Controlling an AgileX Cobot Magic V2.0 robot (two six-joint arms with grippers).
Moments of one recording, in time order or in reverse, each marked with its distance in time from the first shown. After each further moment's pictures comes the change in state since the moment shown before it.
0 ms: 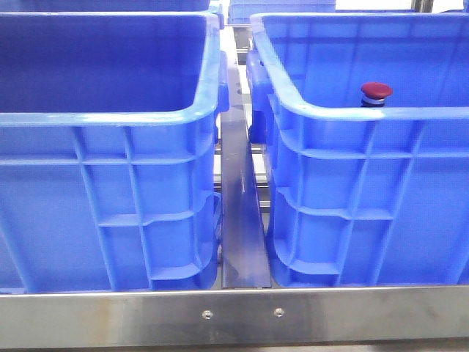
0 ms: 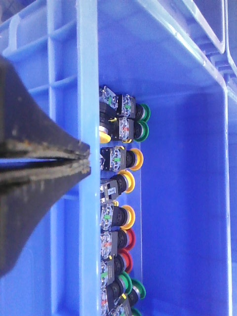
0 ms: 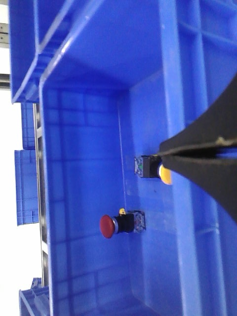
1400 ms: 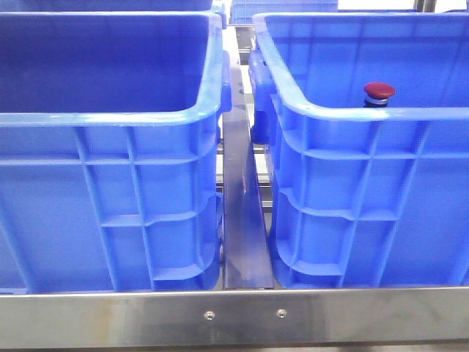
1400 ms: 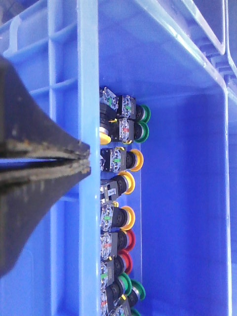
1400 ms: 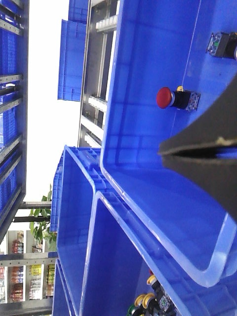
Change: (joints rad) left arm 0.000 0.000 0.000 0.000 0.000 0.000; right arm 0.118 0.024 -0.240 1.083 0.300 -1.108
